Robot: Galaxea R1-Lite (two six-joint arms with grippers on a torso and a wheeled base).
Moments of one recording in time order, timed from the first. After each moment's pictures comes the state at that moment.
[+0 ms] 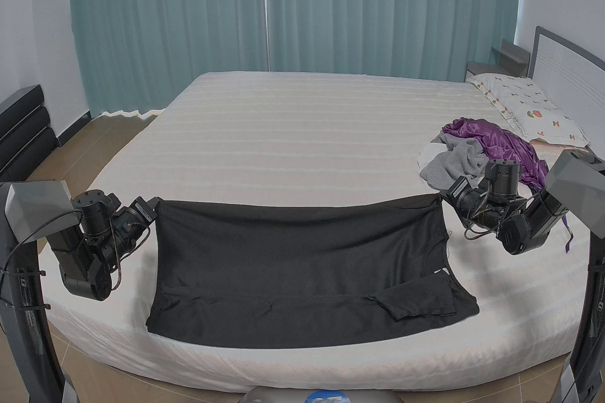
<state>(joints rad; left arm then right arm) 0.08 2.31 -0.68 -1.49 -0.22 -0.68 0.09 2.29 -1.00 -0.93 0.15 0.92</state>
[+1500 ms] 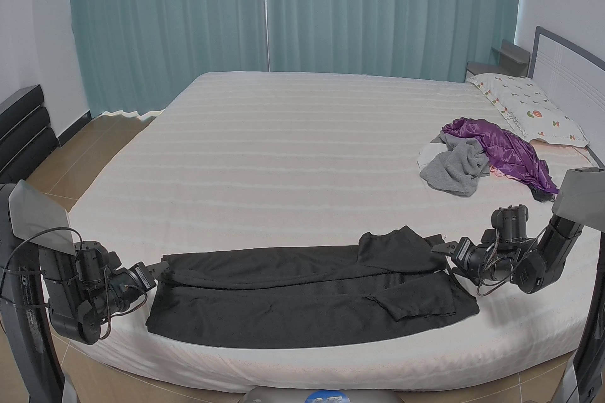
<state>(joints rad) 0.11 2.33 -0.28 -1.55 -0.30 -0.55 0.09 2.22 -0.62 -0.91 0.24 0.75</state>
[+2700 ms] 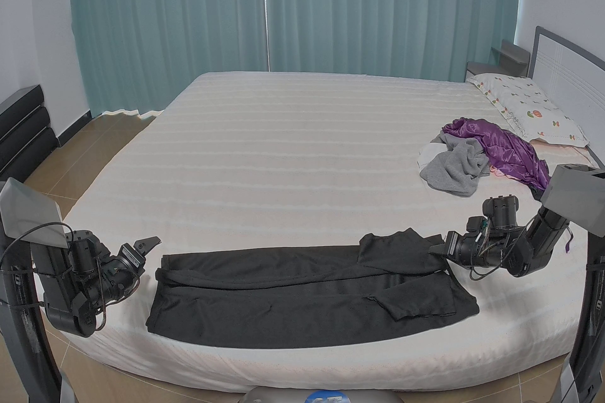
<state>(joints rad) 0.14 2.29 -0.32 -1.55 -0.30 -0.86 0.07 2.32 -0.83 -0.80 0.41 0.48</state>
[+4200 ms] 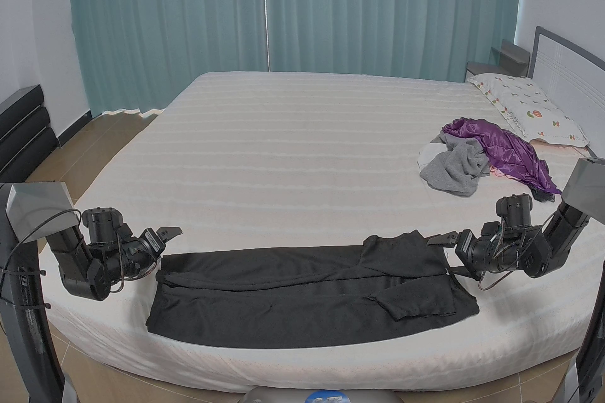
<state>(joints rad) 0.09 2.32 -0.68 -1.13 -0.35 -0.71 0.06 2.18 -0.71 -0.73 0.42 0.74</state>
